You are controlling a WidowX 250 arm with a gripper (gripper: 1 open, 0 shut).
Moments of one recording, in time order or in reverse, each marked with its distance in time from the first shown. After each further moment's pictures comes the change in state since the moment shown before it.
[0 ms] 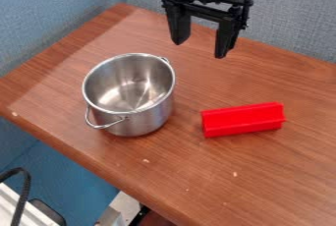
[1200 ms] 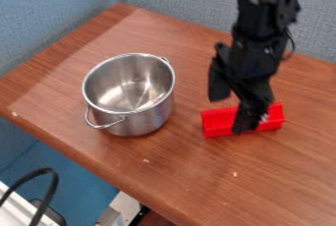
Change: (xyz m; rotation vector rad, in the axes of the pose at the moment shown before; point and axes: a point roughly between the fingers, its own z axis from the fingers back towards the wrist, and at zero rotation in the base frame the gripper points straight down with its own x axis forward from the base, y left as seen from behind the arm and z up) arm -0.022 -0.058 -0.069 0.093 0.042 -0.599
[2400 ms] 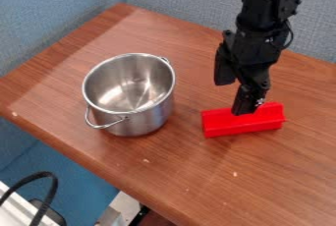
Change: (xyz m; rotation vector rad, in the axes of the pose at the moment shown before) arm 0.019 0.035 -0.001 0.058 -0.025 -0.079
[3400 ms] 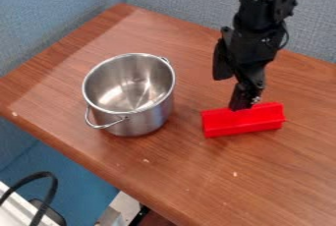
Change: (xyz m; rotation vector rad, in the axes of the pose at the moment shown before) arm 0.004 0.007 -0.002 0.072 -0.025 -0.005
